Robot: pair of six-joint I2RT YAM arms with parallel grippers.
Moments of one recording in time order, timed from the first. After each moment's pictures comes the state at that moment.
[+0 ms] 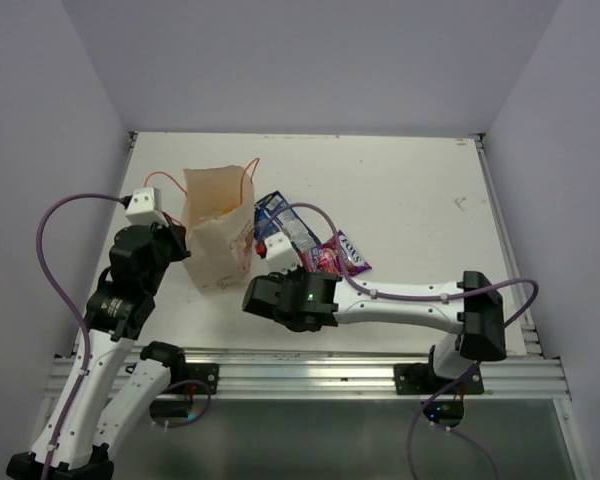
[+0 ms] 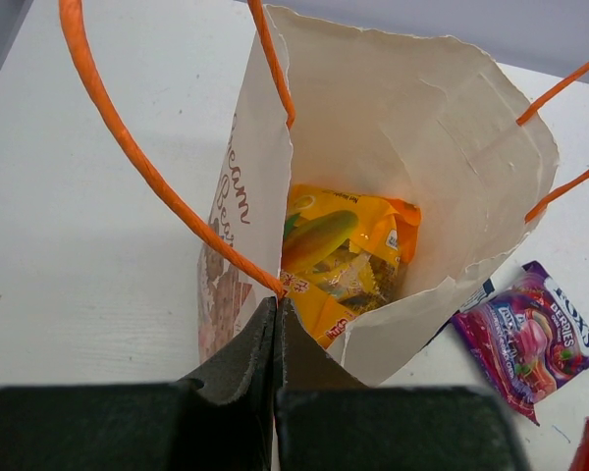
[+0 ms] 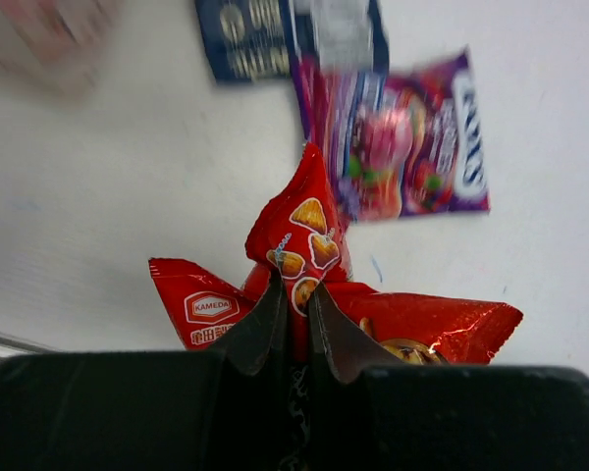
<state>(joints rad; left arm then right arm) -0.25 0.63 0.80 -0.51 -0.20 -0.31 1.38 1.66 1.29 -0.91 0.80 0.78</state>
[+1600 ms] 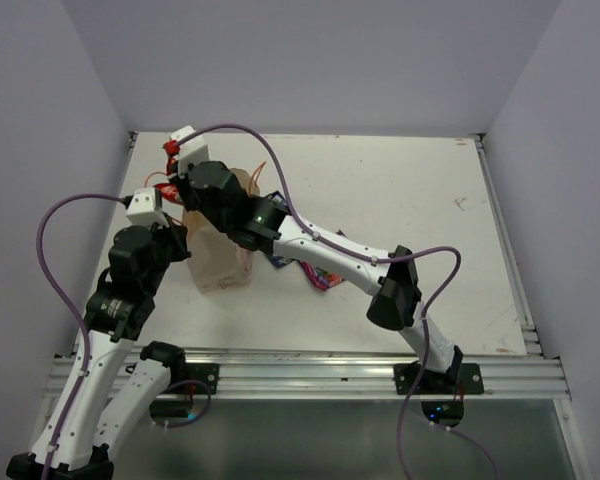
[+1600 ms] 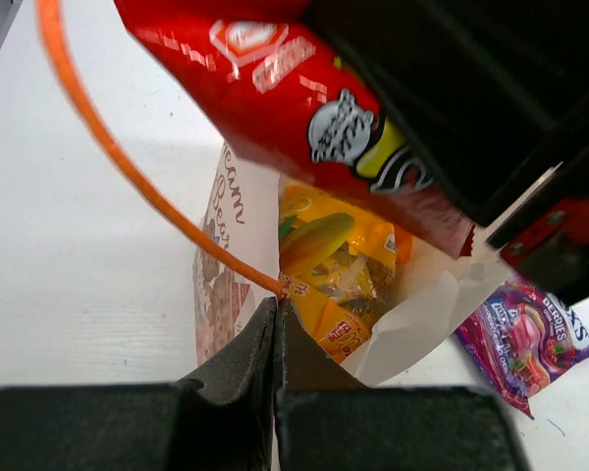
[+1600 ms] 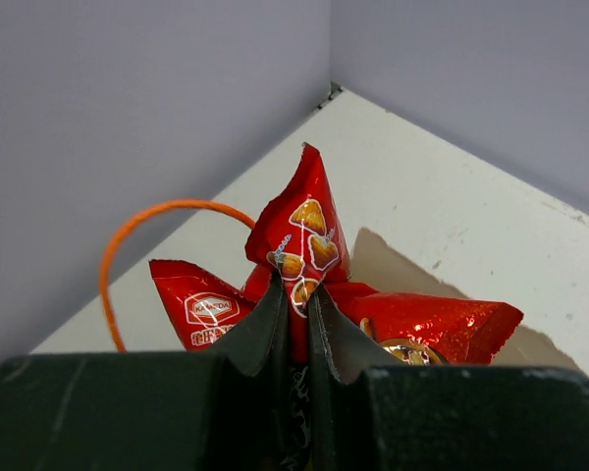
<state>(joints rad) -0.25 0.62 0.80 -0.50 -0.18 -0.30 1.15 2.19 2.27 -0.22 0.45 0.11</state>
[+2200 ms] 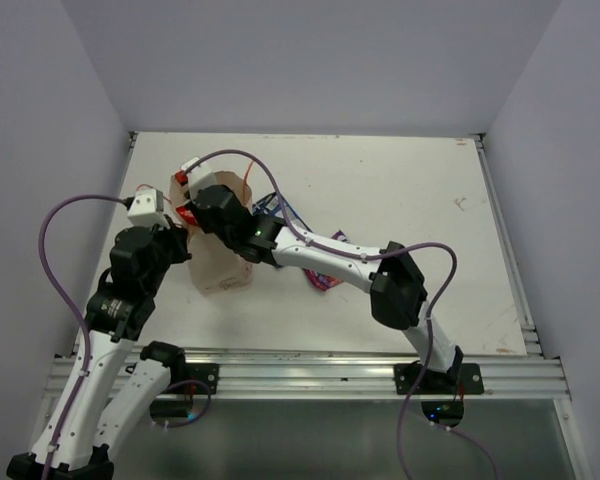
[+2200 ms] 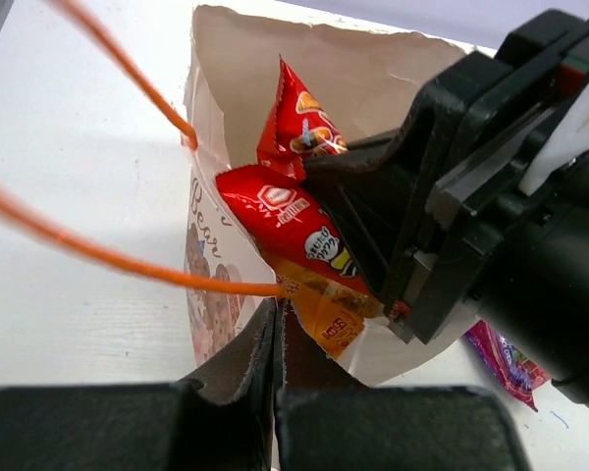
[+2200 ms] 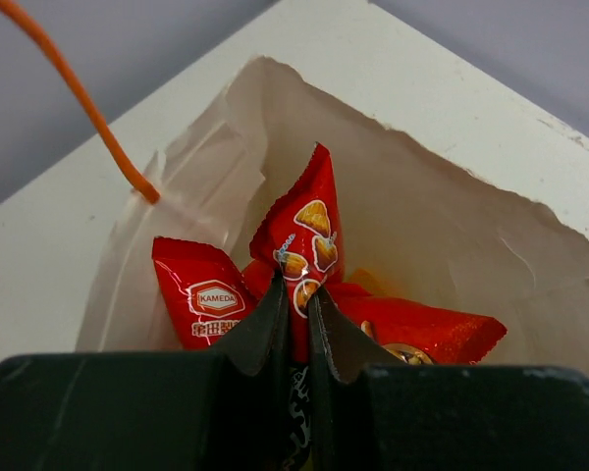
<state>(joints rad) -0.25 0.62 0.79 -0.52 -0.18 -0.30 1.13 2.17 2.02 -0.12 0.45 0.07</state>
